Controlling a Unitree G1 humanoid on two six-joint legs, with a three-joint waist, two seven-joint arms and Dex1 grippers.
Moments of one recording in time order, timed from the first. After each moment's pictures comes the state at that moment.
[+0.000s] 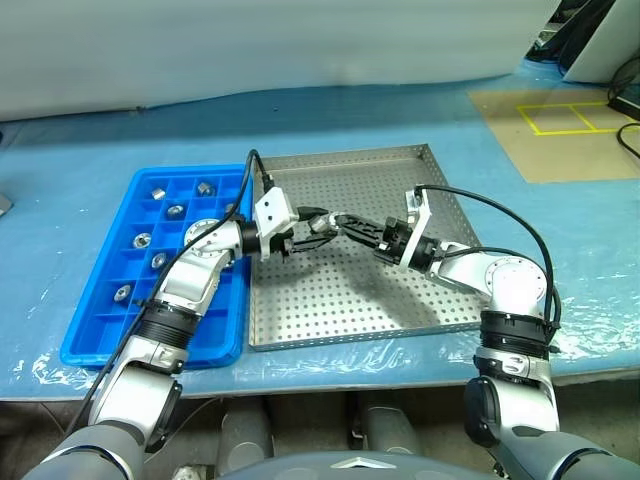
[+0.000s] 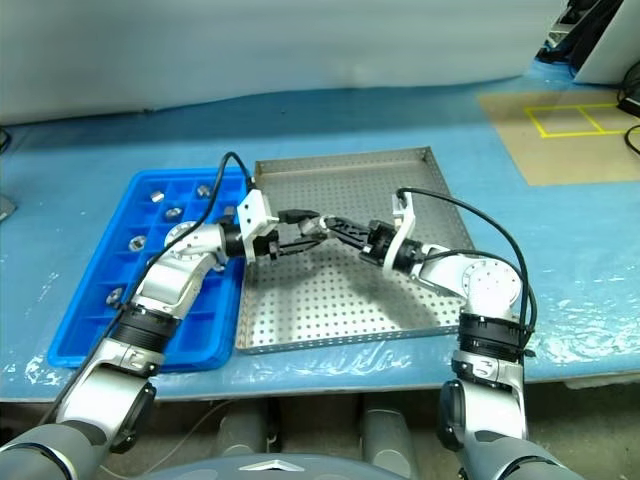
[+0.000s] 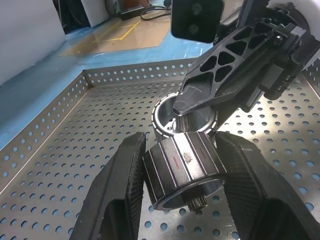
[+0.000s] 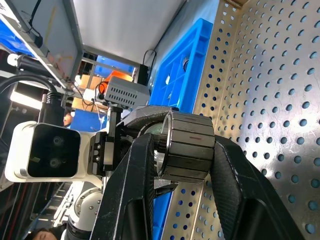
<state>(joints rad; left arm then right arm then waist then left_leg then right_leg) -0.58 0.34 -0.18 0.23 -0.19 -0.01 -1.01 -0.54 -0.22 -0.34 0.08 1.20 1.30 0.22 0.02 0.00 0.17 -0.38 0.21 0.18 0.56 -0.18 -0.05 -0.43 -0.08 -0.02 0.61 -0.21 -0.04</state>
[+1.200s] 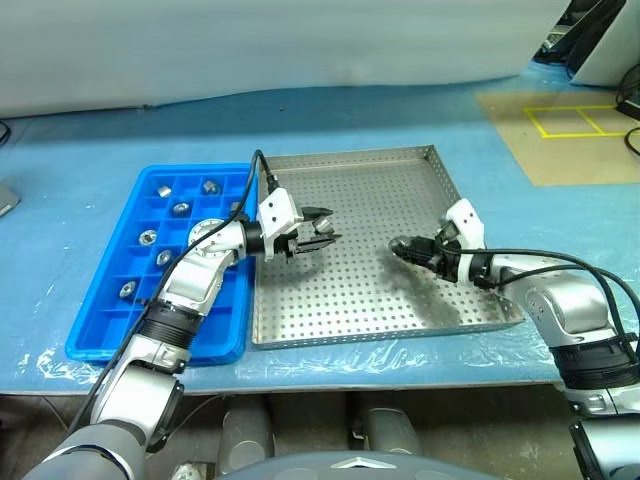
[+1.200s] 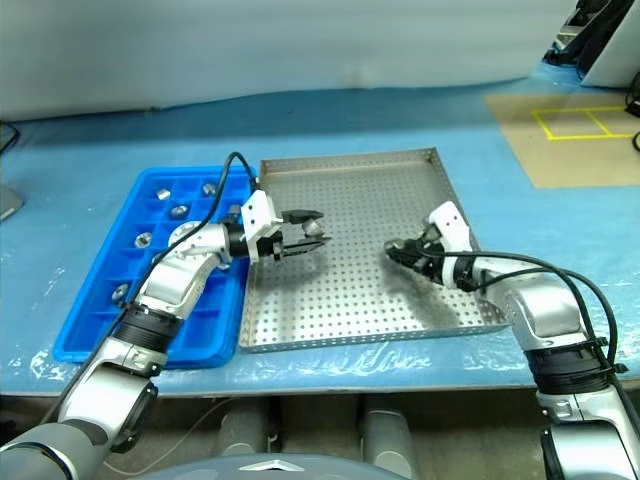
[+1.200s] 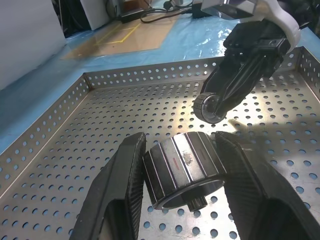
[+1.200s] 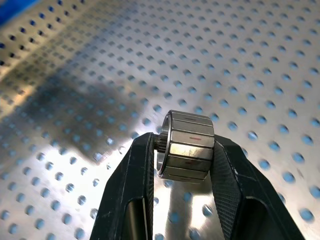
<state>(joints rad) -0.58 0.33 -0.20 0.22 -0.19 -0.02 -1.00 -0.33 -0.70 0.03 -0.04 0.46 0.68 0.72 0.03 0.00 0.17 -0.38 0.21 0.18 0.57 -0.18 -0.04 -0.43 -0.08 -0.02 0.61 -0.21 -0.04</state>
